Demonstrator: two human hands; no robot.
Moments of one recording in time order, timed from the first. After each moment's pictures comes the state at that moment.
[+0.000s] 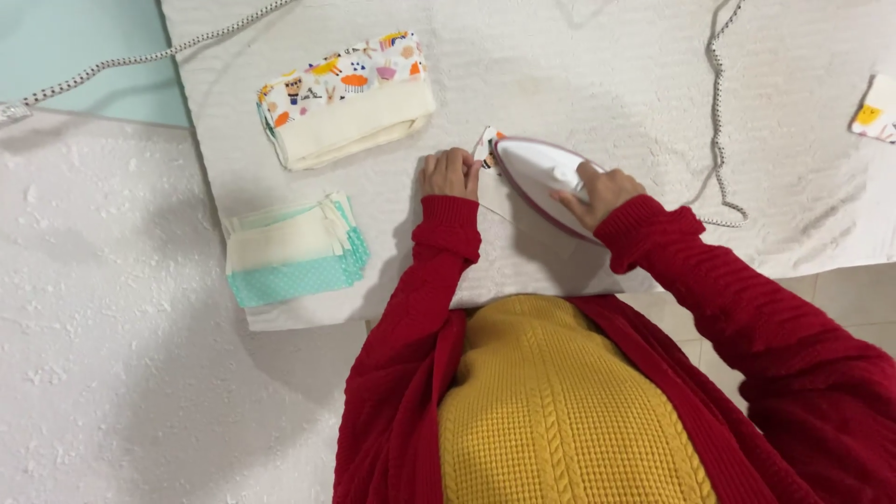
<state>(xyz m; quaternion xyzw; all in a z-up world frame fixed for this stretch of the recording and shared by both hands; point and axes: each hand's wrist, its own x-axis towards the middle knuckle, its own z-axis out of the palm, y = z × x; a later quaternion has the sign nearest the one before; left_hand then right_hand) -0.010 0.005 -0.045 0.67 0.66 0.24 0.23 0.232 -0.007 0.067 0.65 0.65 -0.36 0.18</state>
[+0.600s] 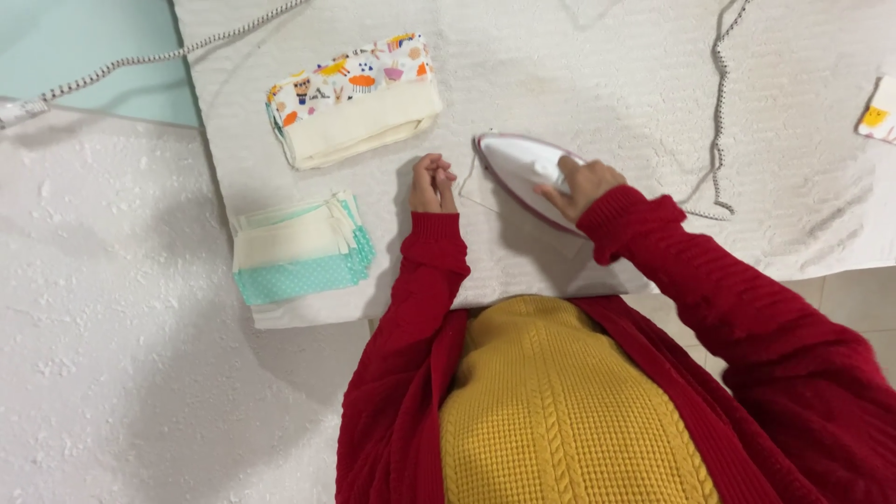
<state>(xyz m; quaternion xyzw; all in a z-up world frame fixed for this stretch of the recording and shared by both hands) -0.041 -0.016 -0.063 0.50 0.62 0.46 0.40 0.203 0.008 0.063 0.64 0.65 -0.37 0.18</state>
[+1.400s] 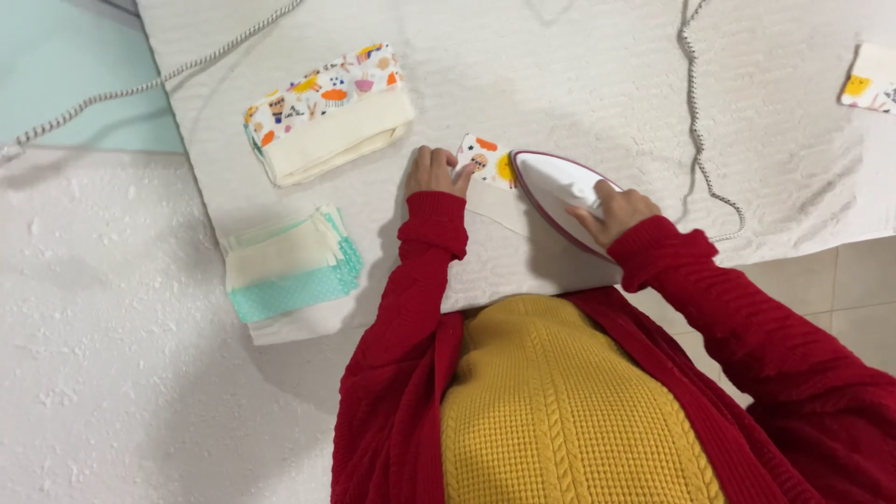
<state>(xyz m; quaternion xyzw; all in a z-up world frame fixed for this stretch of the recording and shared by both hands) -0.010 0.014 -0.016 0.68 0.65 0.19 0.27 0.279 -0.069 0.044 0.70 0.62 -0.33 0.14</state>
